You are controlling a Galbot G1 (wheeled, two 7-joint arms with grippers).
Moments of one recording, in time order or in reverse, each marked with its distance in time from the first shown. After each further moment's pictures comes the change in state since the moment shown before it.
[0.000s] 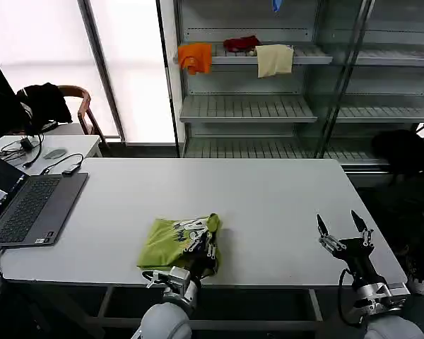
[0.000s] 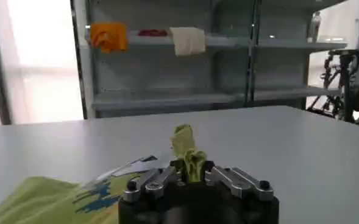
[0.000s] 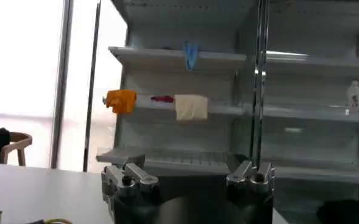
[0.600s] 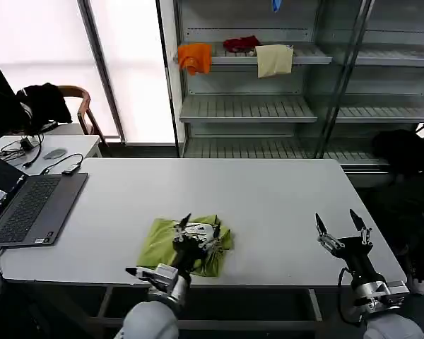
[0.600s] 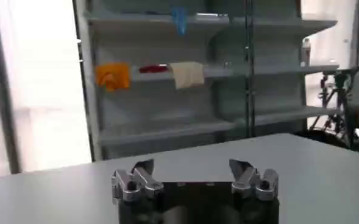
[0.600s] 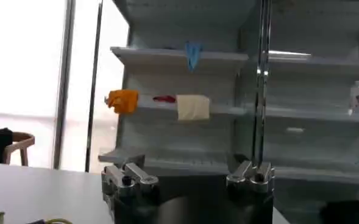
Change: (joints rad) left arm 0.037 0.078 -0.104 -0.148 -0.004 0.026 0.007; right arm 0.011 -0.005 0.000 -0.002 0.008 -0.008 -0.007
